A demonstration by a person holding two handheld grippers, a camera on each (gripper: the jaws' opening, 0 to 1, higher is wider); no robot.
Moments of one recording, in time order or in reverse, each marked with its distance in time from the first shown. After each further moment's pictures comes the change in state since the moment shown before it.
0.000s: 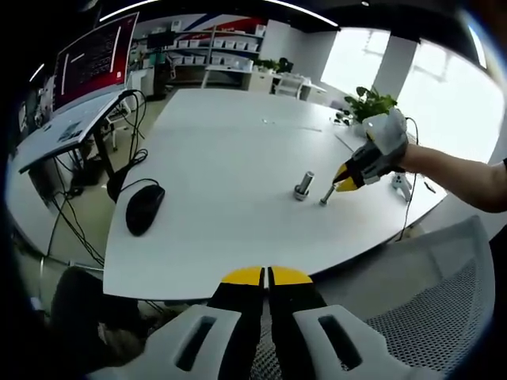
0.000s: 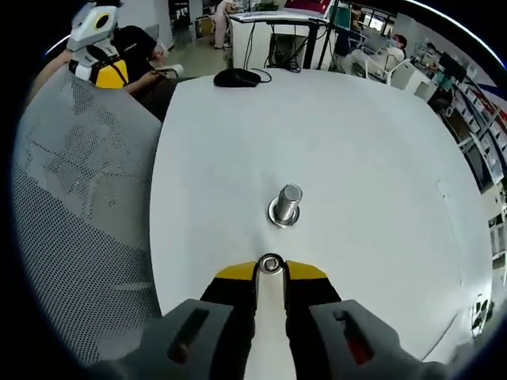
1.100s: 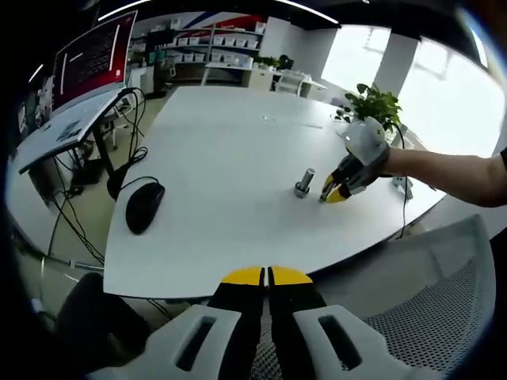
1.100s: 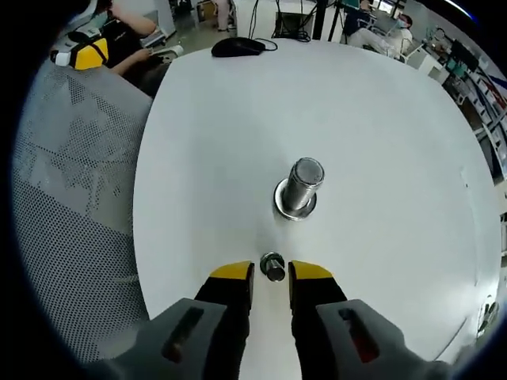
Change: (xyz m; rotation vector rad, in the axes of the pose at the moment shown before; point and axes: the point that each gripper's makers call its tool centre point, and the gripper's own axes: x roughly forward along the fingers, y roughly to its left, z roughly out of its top) left arm 0.001 0.000 -0.002 0.003 0.019 0.004; right arm 0.042 0.006 -0.019 0.016 0.093 0.058
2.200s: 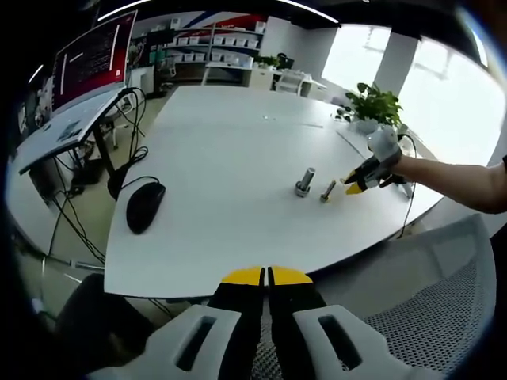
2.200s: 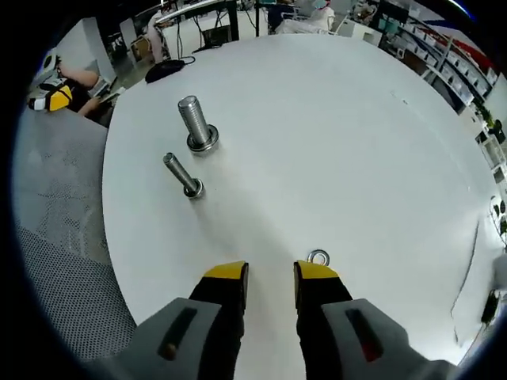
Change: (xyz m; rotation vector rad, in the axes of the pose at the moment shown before) left arm 0.000 0.001 0.000 0.001 0.003 0.005; right arm -0.028 -0.055 -0.087 0.347 -0.068 -0.152
